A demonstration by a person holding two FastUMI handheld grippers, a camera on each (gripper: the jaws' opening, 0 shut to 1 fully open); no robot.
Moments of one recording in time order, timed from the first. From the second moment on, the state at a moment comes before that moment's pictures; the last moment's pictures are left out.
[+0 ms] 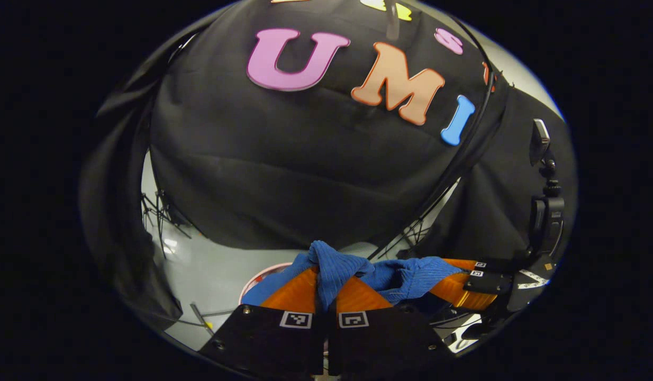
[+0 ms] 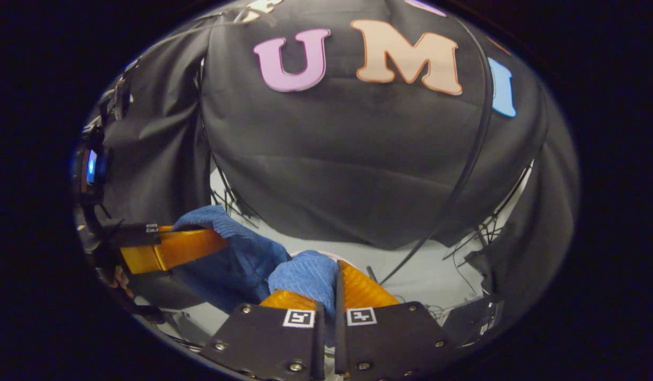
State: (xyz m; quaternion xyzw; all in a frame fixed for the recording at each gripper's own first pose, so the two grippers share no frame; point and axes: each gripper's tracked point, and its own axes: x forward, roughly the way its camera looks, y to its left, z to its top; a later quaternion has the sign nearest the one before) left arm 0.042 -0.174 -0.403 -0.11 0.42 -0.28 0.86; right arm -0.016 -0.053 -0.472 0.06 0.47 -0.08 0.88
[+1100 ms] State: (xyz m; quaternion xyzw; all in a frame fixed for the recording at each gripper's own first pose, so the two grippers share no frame) left arm -0.103 -0.123 -0.564 -0.06 0.74 -0.17 0.65; right arm -0.075 -0.006 -0.561 0.07 0.61 -0.05 0.78
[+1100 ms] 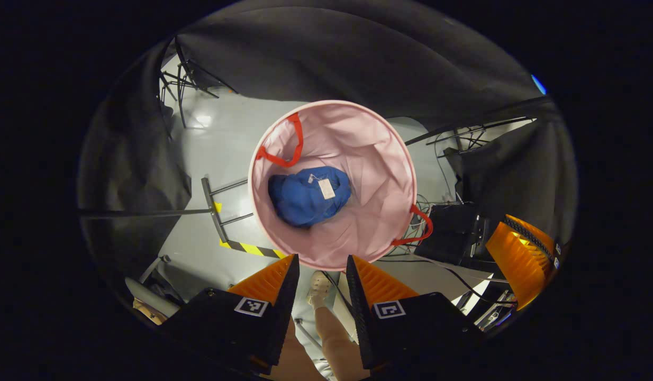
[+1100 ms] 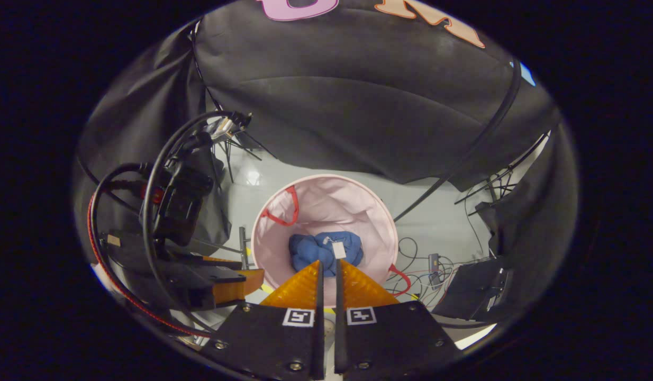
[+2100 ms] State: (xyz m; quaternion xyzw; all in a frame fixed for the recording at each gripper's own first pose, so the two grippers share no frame) left arm 0.089 -0.135 -0.114 -0.11 0.15 -0.25 0.95; right arm 0.048 -0.087 -0.145 0.04 0.18 -0.12 0.97
